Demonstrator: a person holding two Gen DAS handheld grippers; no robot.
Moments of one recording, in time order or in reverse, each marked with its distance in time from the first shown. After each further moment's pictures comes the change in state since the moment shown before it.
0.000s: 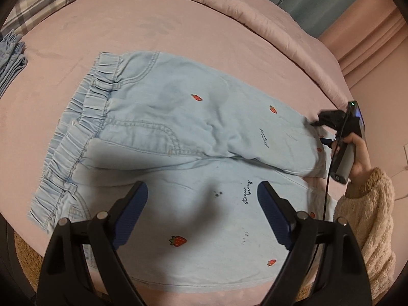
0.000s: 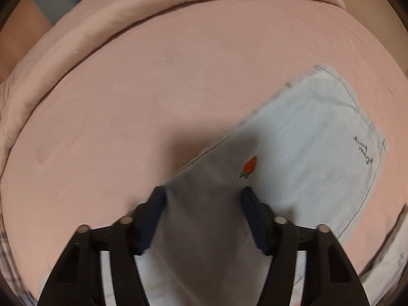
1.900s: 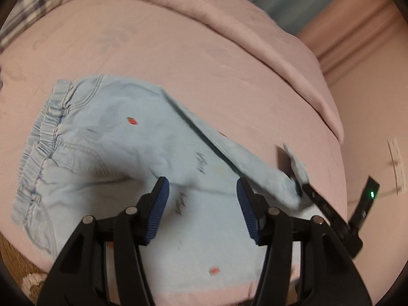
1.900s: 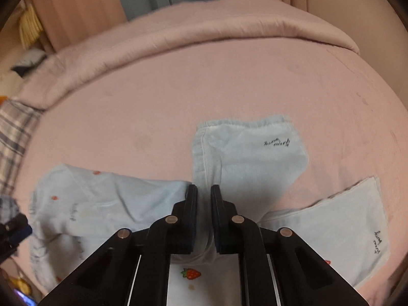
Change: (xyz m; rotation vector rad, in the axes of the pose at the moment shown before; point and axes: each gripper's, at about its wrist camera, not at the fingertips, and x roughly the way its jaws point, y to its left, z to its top) left arm -0.027 -0.081 0.010 0.075 0.011 -0.107; right arm -0.113 -0.066 -0.111 -0.290 -0.226 0.231
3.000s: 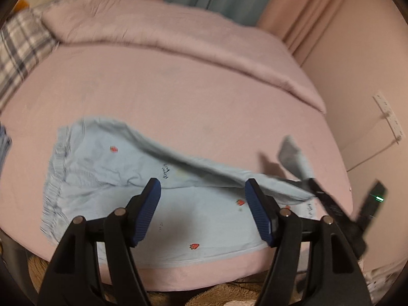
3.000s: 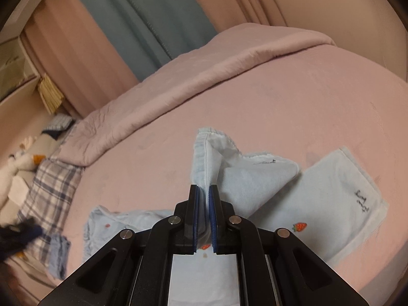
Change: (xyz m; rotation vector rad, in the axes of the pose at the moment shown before) left arm -0.040 -0.064 -0.014 0.218 -0.042 0.014; right arm -0.091 -0.059 -0.032 0.242 -0.220 0.186
